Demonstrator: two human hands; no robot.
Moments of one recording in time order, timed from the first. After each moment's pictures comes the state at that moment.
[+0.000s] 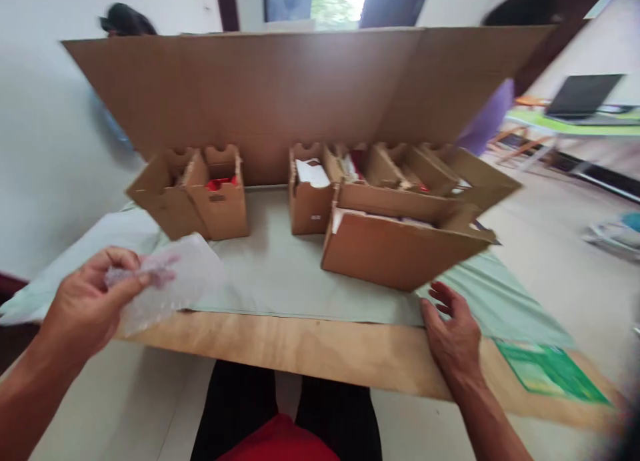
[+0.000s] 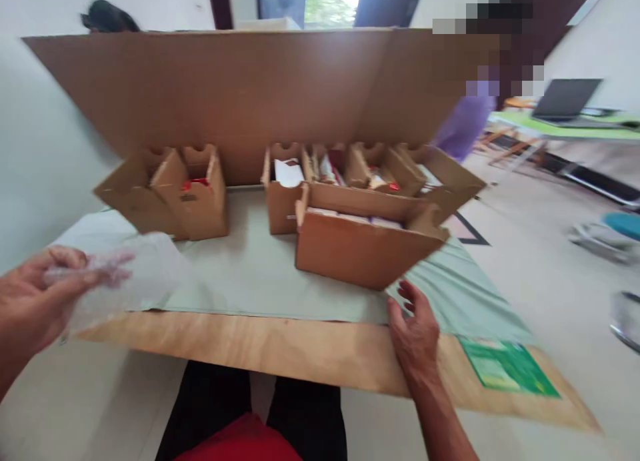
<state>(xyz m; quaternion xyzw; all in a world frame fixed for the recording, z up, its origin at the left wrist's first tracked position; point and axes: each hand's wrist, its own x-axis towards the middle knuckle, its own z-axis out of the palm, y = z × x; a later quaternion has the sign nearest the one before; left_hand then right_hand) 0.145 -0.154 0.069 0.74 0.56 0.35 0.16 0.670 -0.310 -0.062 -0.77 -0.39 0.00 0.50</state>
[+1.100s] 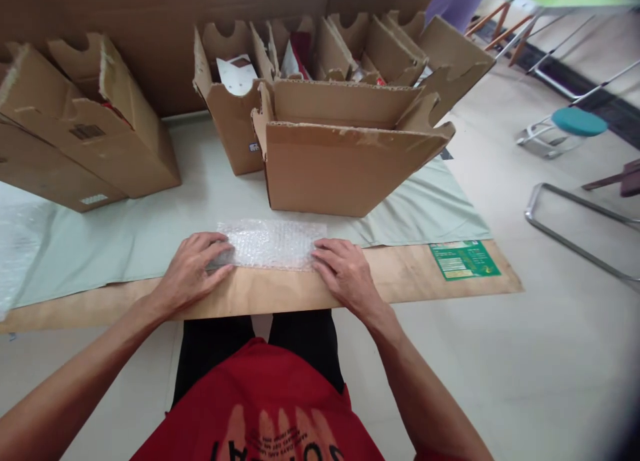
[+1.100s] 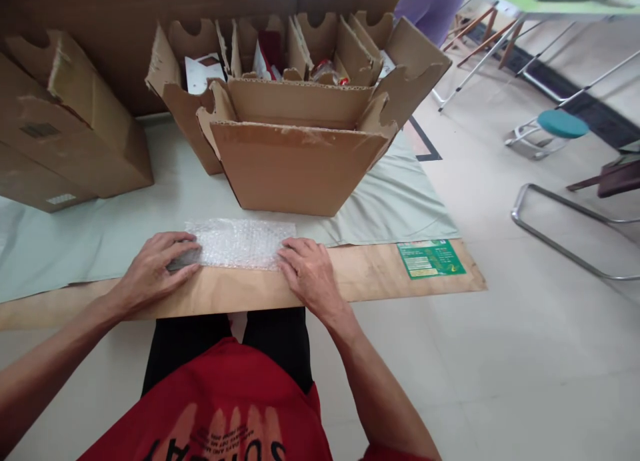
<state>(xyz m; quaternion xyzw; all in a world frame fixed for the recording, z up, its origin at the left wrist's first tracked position) 0.291 -0.161 -0.042 0.94 0.29 0.16 0.12 0.594 -0.327 -0.060 -0.66 -0.67 0.05 0.32</state>
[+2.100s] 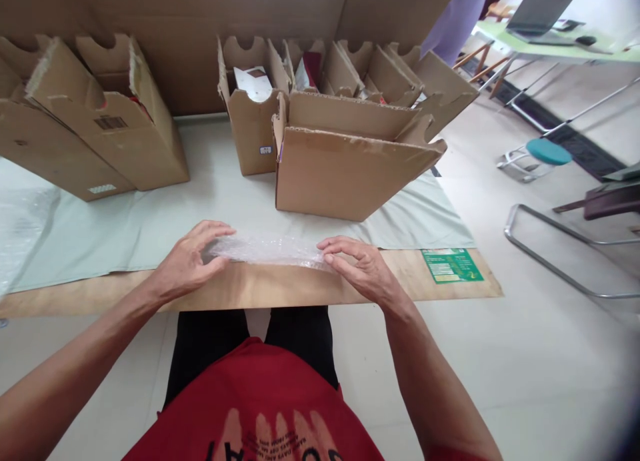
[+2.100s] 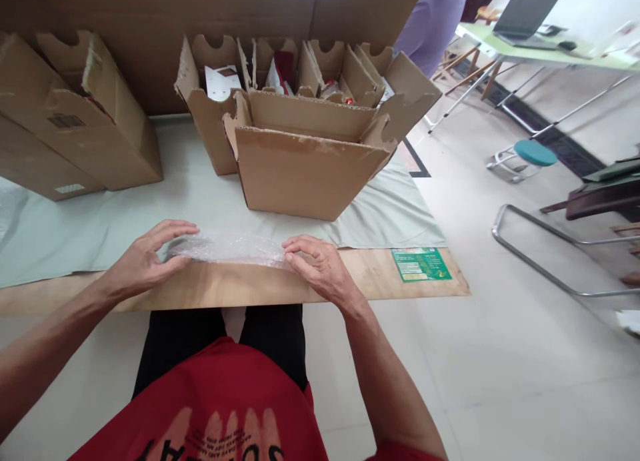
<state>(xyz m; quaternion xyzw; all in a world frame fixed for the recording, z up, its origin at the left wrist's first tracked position) 0.287 -0.162 -0.017 0.88 0.33 0.19 0.27 0.601 -0.320 -0.014 -0.60 -0.61 0.27 0.44</state>
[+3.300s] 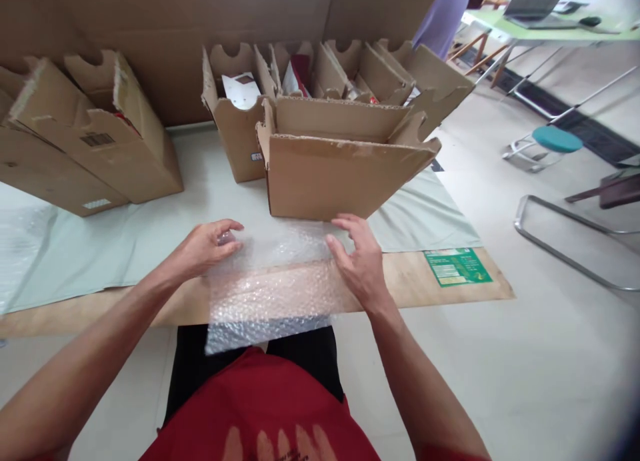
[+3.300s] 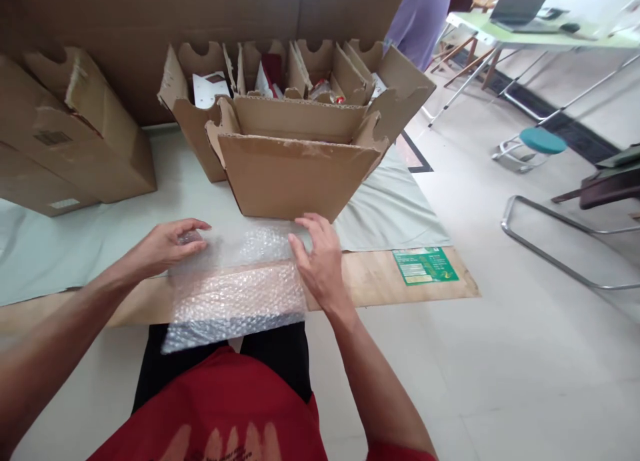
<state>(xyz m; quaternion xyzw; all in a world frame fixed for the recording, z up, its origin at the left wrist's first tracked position) 0.337 -0.132 -0.005 0.84 0.42 0.08 0.34 0.601 -0.302 -0.034 -0.69 -0.53 0.04 0.49</state>
